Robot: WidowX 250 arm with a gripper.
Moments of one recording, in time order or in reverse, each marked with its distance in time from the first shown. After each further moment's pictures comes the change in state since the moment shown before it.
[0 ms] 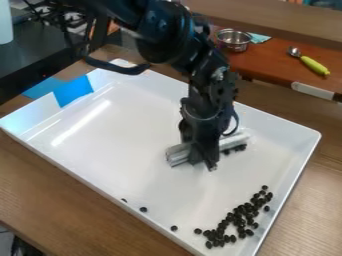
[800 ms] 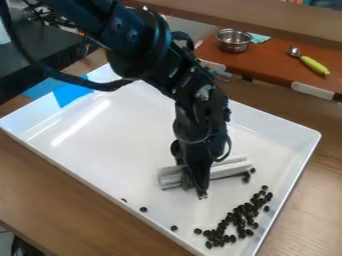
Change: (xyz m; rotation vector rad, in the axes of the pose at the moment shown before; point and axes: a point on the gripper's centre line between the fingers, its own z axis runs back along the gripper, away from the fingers) arm -0.021 -0.032 0.015 -0.041 -0.032 -0.105
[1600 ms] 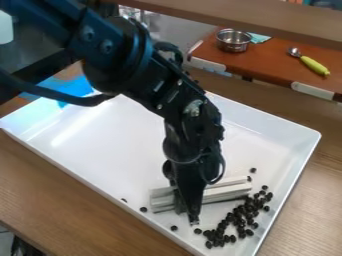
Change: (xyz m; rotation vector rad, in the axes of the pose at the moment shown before) arm -0.016 -0.029 0.011 -0.058 0.010 -0.034
